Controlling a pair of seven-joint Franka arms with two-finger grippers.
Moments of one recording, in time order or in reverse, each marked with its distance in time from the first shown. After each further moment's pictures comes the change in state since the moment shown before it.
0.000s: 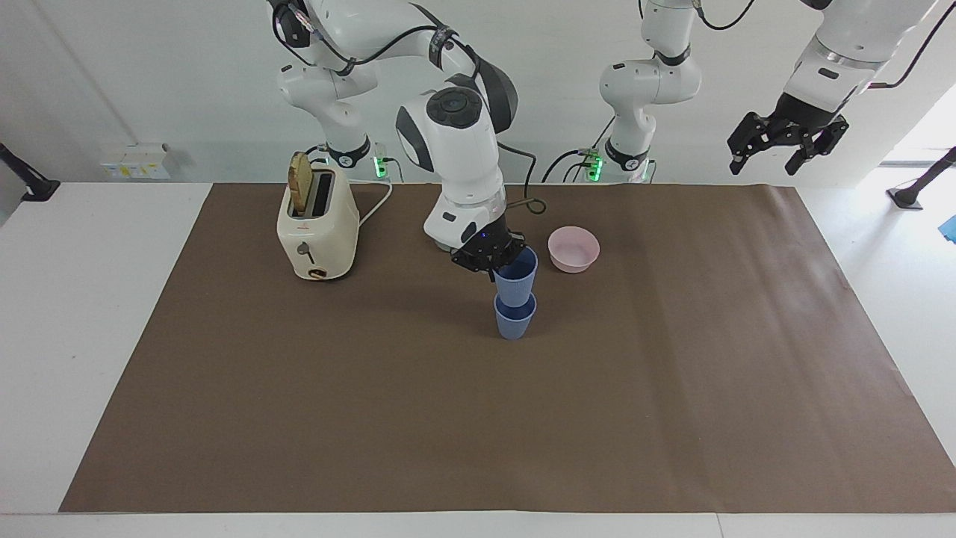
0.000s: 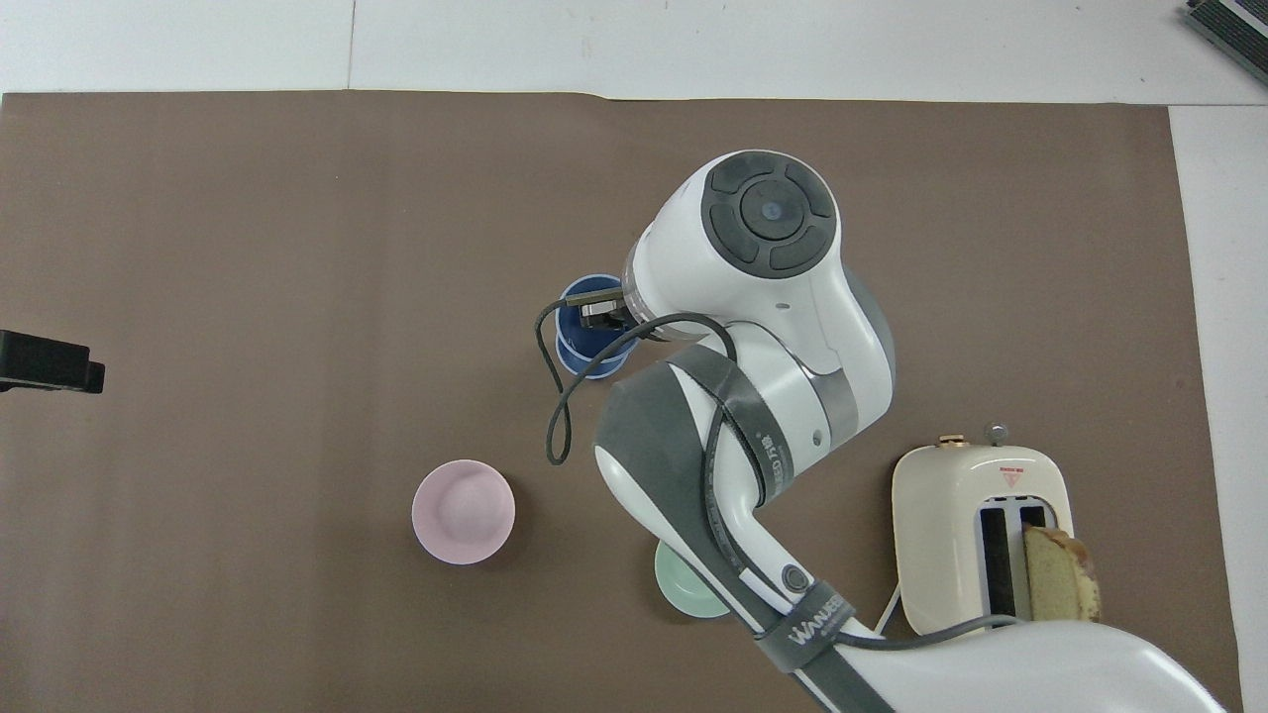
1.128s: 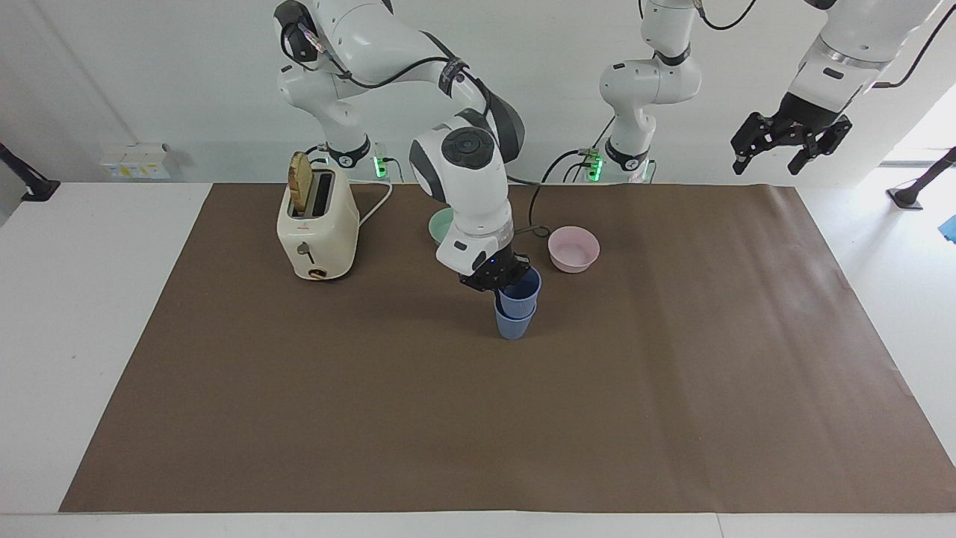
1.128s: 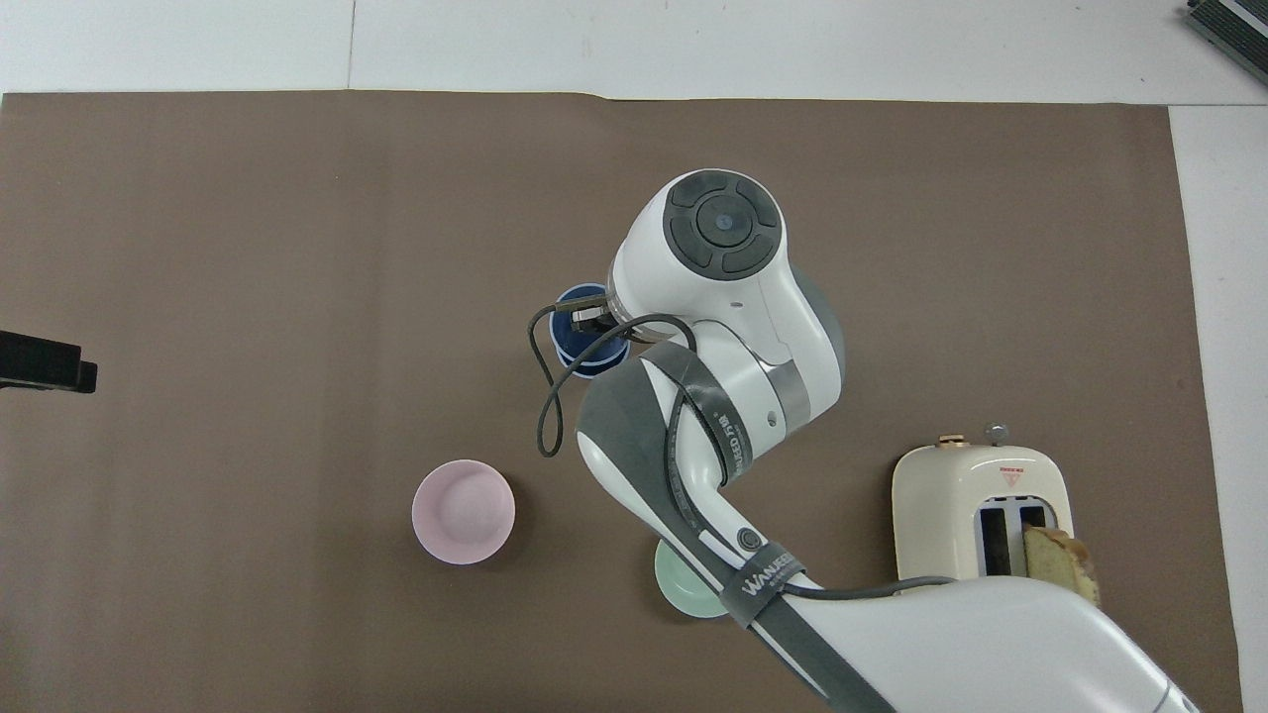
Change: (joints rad) left arm 0.001 0.000 0.009 0.000 0.000 0.000 0.000; right arm 0.014 0.069 -0.002 -0.005 -0.012 0.049 0.000
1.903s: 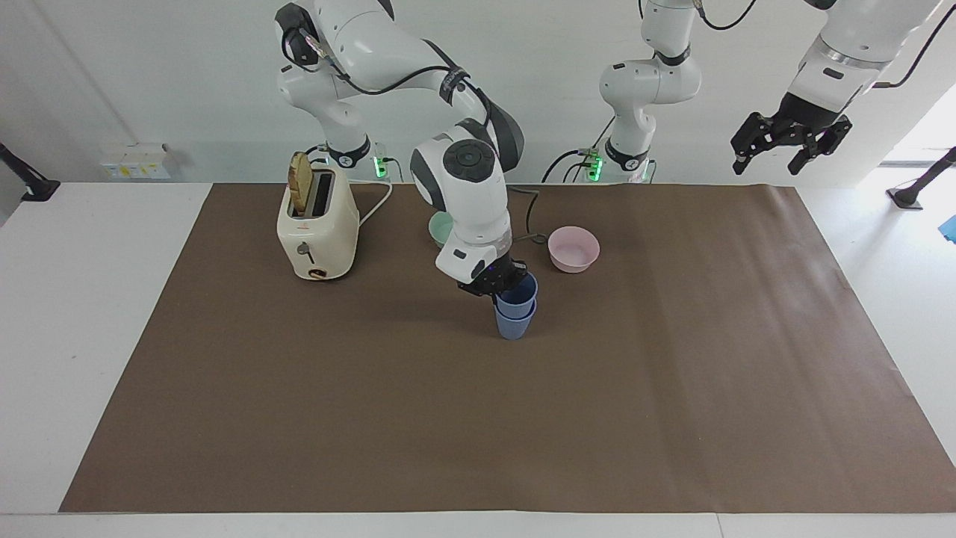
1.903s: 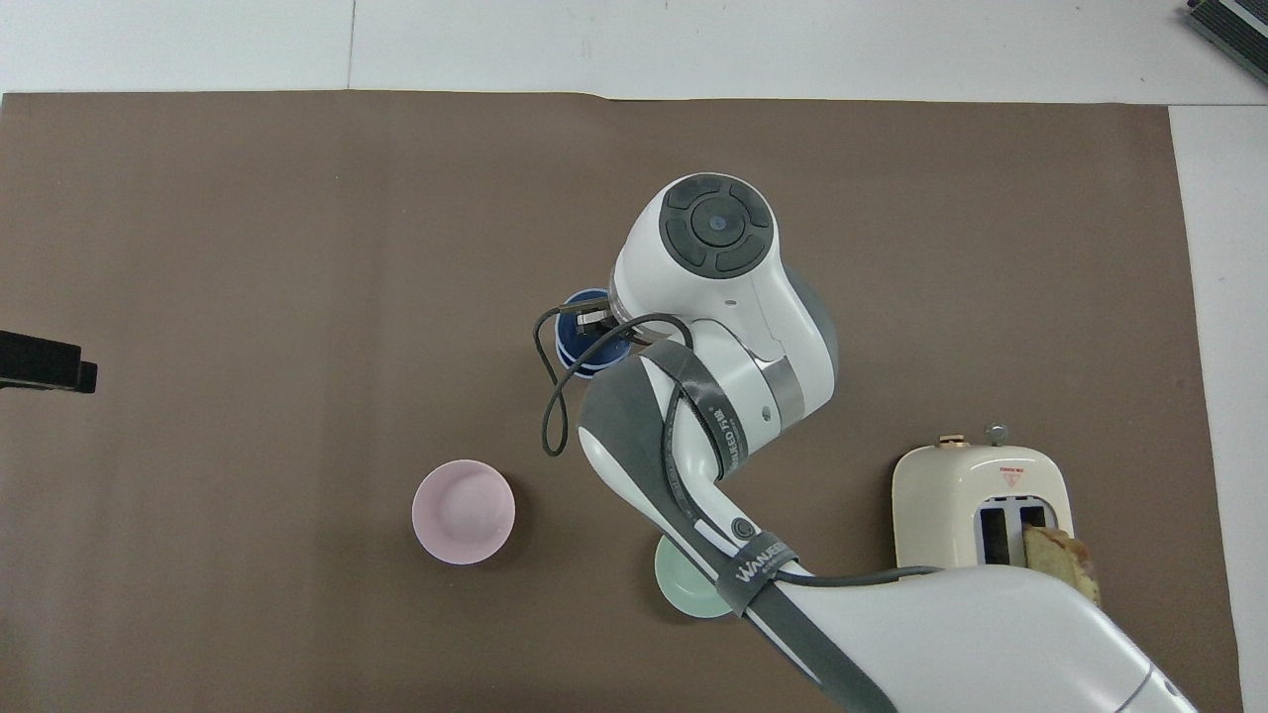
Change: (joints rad) left arm 0.000 0.000 0.000 0.000 0.000 0.000 0.000; right arm -0.001 0.016 -0.002 -0.006 -0.007 0.000 0.000
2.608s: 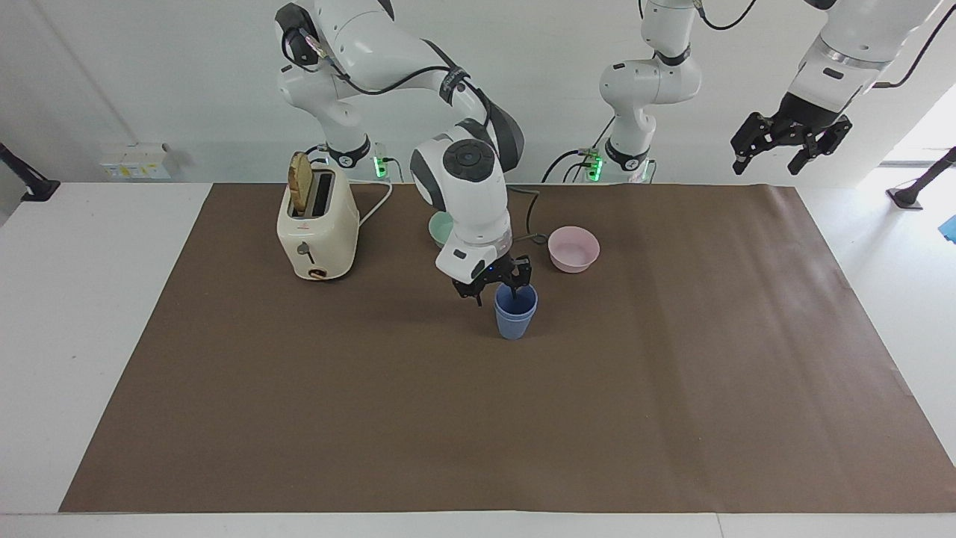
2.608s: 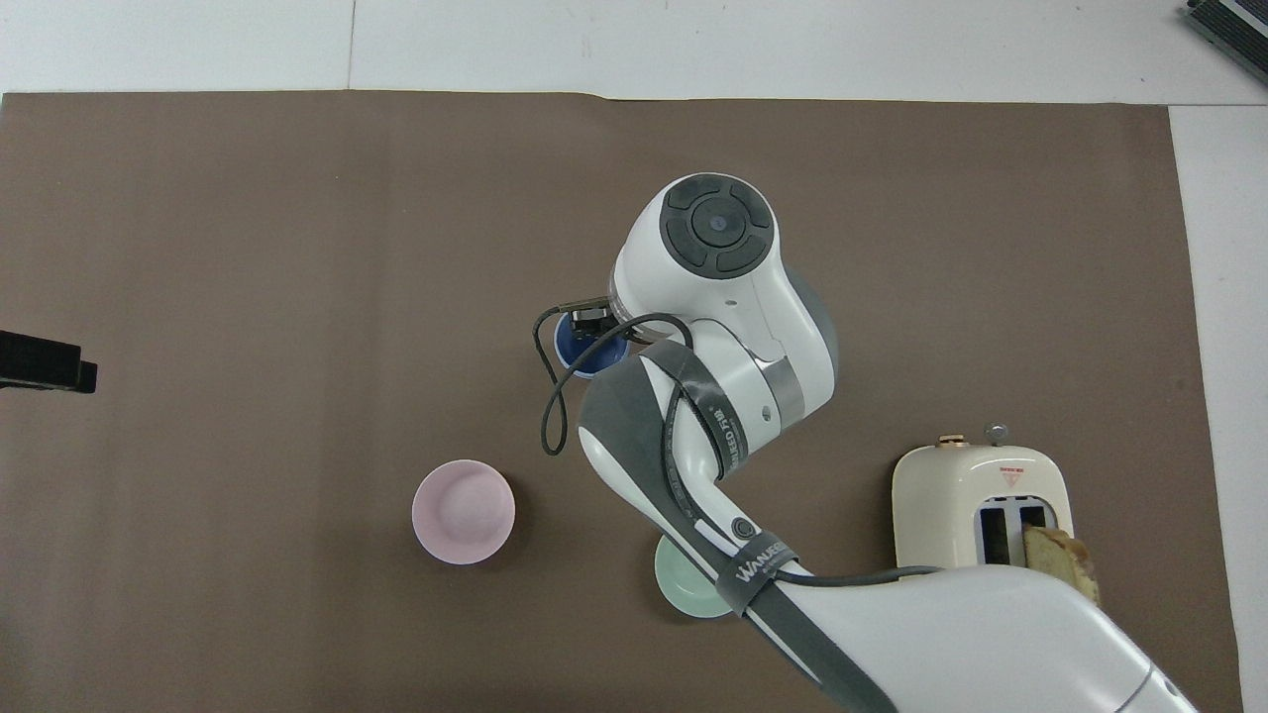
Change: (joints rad) left arm 0.000 0.000 0.000 0.000 0.000 0.000 0.000; right arm -0.001 0.000 -0.001 0.001 0.000 0.005 0.000
